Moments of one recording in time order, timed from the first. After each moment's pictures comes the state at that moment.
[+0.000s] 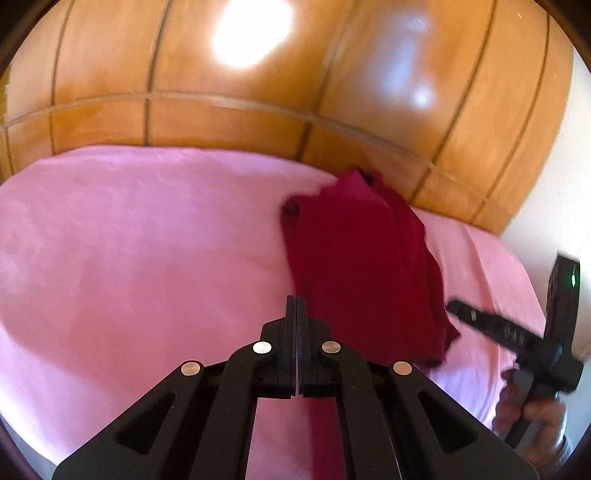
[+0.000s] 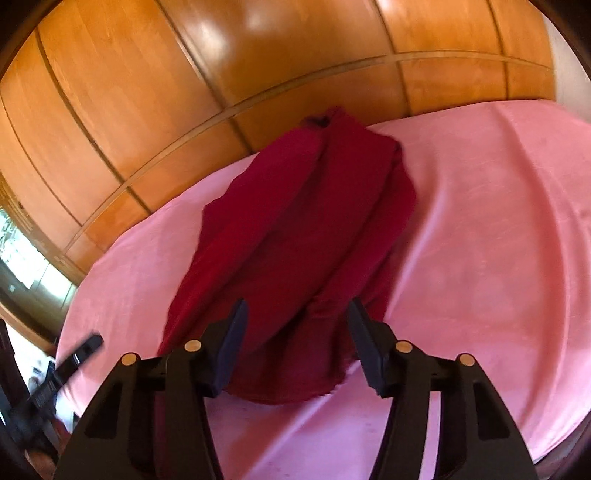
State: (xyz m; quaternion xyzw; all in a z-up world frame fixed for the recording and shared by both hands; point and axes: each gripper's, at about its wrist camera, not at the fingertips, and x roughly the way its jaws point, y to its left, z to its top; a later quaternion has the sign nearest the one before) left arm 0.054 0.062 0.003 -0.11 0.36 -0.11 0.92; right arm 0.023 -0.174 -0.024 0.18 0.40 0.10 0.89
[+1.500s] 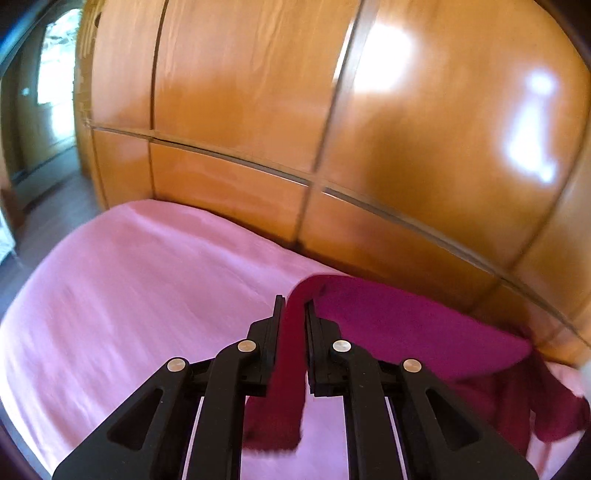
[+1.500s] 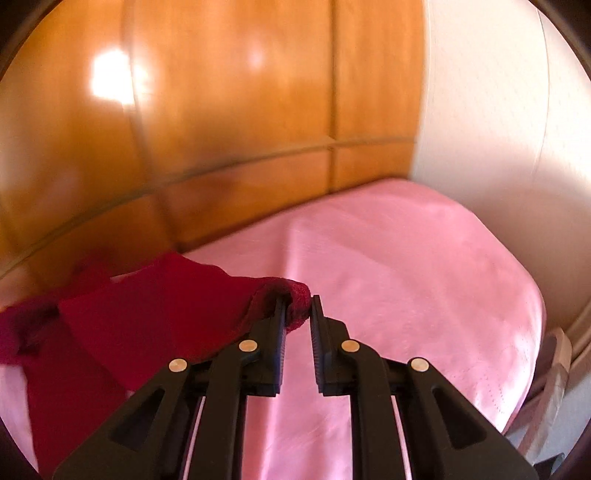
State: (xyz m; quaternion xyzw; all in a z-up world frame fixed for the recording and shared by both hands) left arm 0.274 0.259 0.057 -0.15 0.34 0.15 0.91; right arm 0.146 -0.477 0.031 0.11 0.34 -0.24 0.90
